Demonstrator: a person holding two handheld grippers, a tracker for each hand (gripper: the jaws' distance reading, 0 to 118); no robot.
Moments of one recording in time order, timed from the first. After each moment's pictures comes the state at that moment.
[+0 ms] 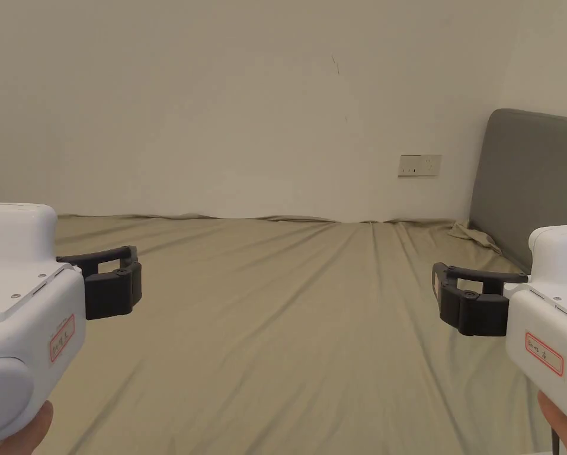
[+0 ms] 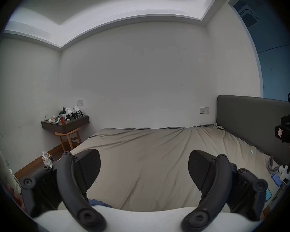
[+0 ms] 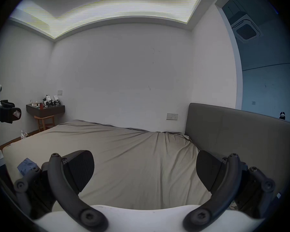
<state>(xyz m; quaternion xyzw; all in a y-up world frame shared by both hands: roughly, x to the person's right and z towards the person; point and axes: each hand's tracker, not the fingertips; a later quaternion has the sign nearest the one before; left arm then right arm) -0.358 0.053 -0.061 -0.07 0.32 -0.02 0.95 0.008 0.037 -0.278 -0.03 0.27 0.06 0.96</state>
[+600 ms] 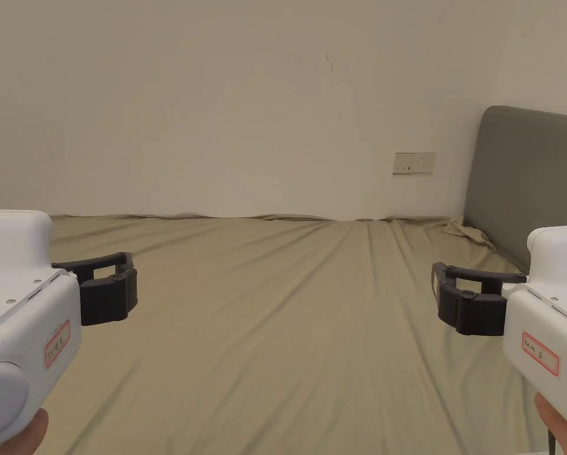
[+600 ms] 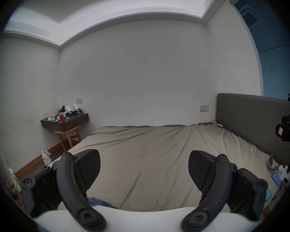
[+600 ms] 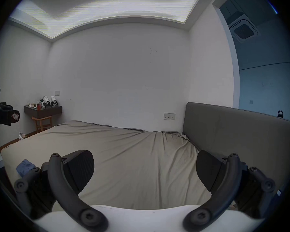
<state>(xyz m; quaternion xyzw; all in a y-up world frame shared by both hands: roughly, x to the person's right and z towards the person) -0.358 0.048 -0.065 -0.08 0.31 -0.02 0.95 0.010 0.033 -0.280 -0.03 0.26 0.05 0.96</state>
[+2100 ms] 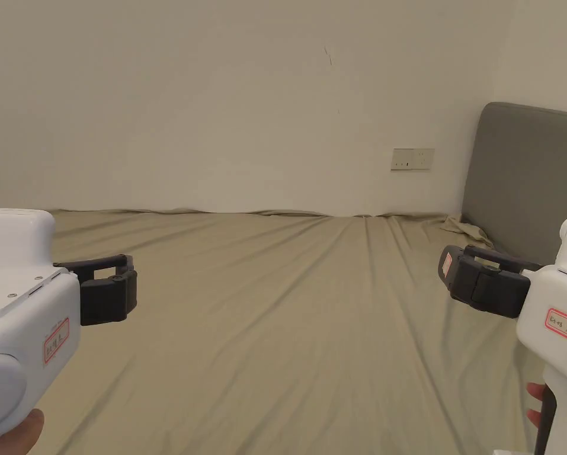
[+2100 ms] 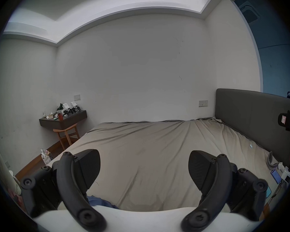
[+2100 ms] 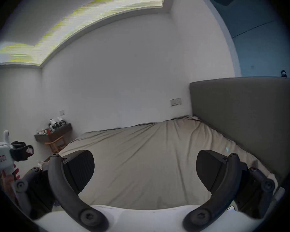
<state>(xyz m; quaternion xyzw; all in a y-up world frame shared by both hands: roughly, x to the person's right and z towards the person) -0.365 0.044 -0.075 -0.10 0.31 -0.02 0.95 0.019 0.040 -0.291 -0.09 0.26 -0.07 0.96</state>
